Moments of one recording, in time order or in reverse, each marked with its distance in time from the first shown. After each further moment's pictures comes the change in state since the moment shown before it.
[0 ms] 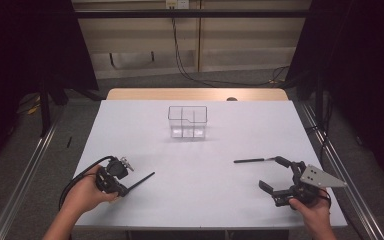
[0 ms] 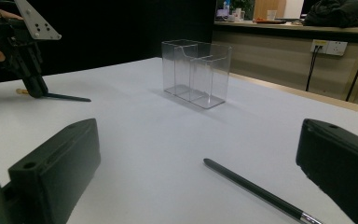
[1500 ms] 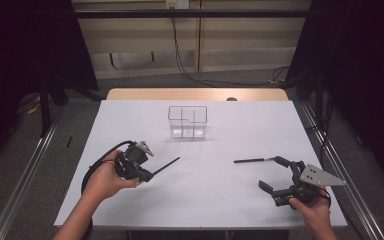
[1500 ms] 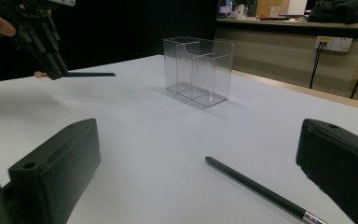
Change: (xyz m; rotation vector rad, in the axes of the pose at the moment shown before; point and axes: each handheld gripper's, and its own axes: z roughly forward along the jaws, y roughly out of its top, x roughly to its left) left arm -0.022 0.058 -0.023 -0.183 -0.065 0.085; right arm -0.001 0.000 0.001 0.015 0.010 0.004
